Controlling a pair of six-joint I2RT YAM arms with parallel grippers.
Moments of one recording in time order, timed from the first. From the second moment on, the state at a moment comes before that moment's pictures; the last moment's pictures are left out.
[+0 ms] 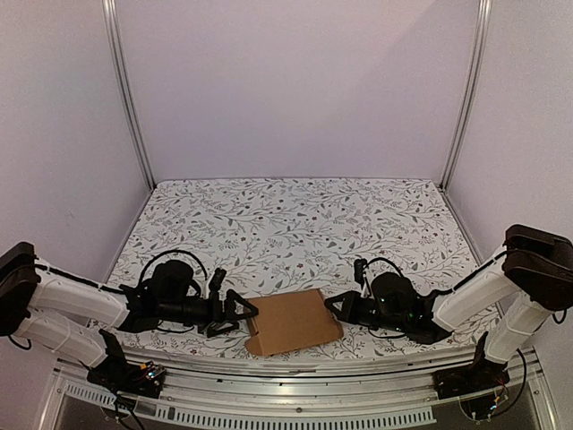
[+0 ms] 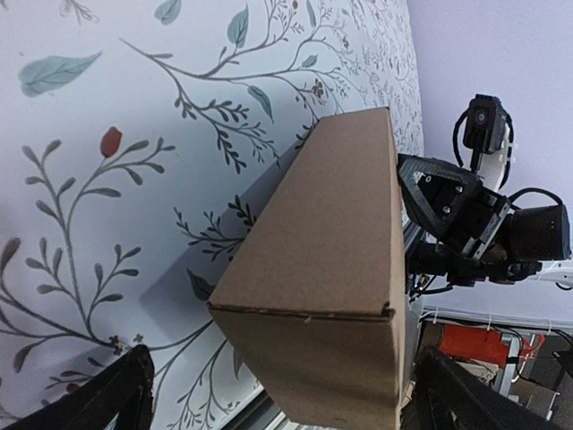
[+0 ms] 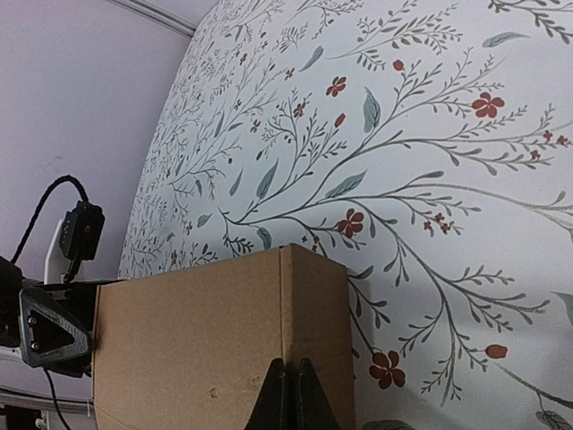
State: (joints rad) left arm -0.85 1.27 0.27 0.40 0.38 -1.09; right arm 1.06 1.63 0.40 0.75 0.10 1.07
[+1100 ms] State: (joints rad) left arm -0.85 1.41 0.24 0.74 0.42 -1.27; right arm 1.06 1.67 0.41 0.81 0.10 1.09
